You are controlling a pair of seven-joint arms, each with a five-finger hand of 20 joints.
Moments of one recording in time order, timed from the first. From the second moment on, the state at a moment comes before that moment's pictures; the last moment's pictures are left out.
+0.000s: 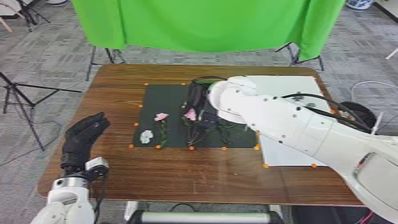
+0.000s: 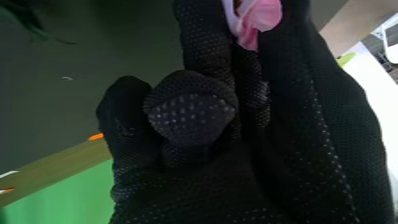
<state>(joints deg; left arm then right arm) 117.6 -57.4 -88.8 -104.7 46.2 15.9 24.4 -31.1 -67.6 14.4 -76.2 -76.5 -8.5 33.4</state>
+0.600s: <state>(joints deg) 117.3 -57.4 -88.6 -104.7 46.1 15.7 24.4 -30.7 -68.9 13.5 -76.0 -76.1 -4.9 31.2</state>
